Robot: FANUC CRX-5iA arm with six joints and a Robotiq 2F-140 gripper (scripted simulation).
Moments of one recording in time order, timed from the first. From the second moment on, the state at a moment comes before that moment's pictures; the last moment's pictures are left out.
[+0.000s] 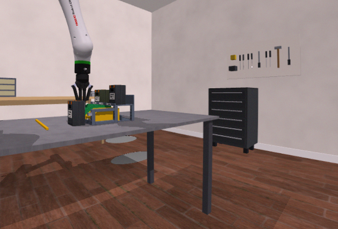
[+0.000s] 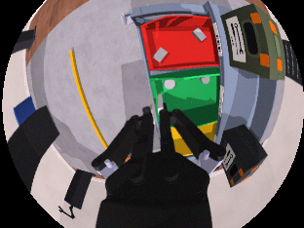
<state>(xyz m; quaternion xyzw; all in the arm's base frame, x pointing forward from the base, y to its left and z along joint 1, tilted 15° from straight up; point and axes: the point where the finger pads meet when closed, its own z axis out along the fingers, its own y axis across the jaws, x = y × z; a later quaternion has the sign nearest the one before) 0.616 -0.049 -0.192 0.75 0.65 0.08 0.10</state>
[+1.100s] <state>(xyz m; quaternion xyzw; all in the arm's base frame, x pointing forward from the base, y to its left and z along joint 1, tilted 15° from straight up) 0.559 -0.041 -0.208 0.75 0.65 0.08 0.10</state>
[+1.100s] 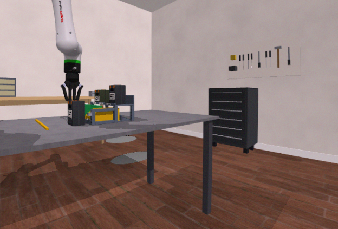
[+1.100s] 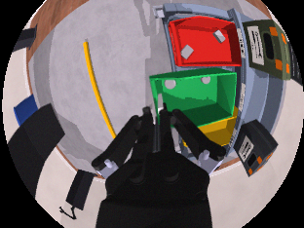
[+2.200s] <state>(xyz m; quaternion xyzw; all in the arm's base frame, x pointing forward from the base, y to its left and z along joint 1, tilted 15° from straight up) 0.502 -0.034 -0.223 0.75 0.65 0.07 0.10</state>
